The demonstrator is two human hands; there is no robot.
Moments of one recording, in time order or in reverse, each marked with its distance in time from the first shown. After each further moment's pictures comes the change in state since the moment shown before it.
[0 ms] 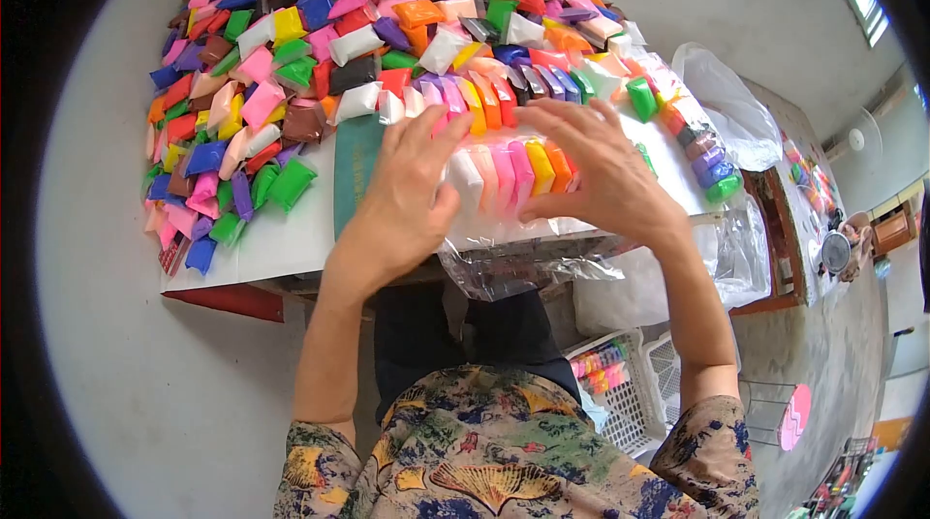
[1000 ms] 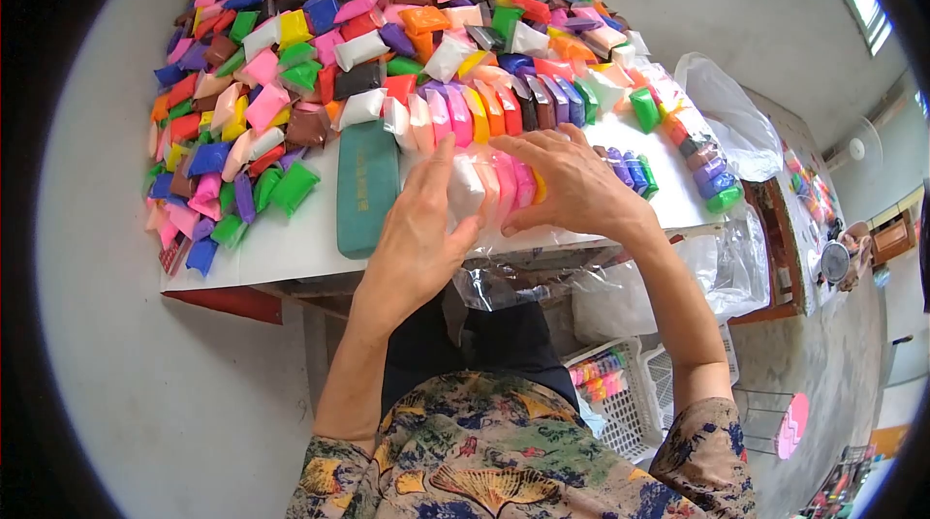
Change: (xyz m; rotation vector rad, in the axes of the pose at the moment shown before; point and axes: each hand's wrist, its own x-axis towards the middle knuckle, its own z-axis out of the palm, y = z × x) left_hand -0.016 0.020 0.014 -0.315 -0.036 -0.337; right_hand 0.016 0.011 0.029 0.083 -0.187 0.014
